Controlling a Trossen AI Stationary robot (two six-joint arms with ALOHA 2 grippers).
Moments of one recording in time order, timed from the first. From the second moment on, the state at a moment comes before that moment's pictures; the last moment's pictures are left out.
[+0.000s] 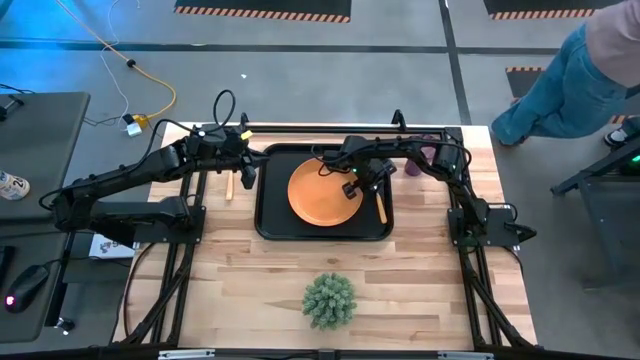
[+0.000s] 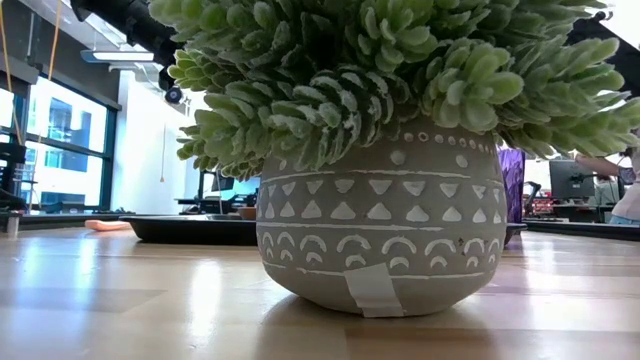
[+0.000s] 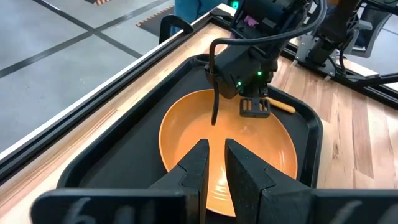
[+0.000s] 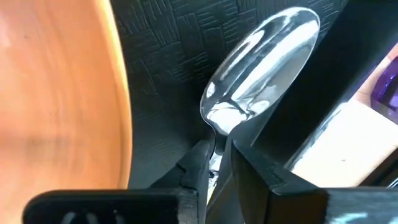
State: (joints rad) left arm 0.47 0.87 0.76 -0.38 0.07 -0.18; right arm -0.37 2.23 1.64 -1.37 0.08 0.78
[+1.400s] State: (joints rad) left arm 0.47 0.87 0.76 -0.37 0.07 -0.21; right arm -0.24 1.69 1.14 -0.95 0.19 0.71
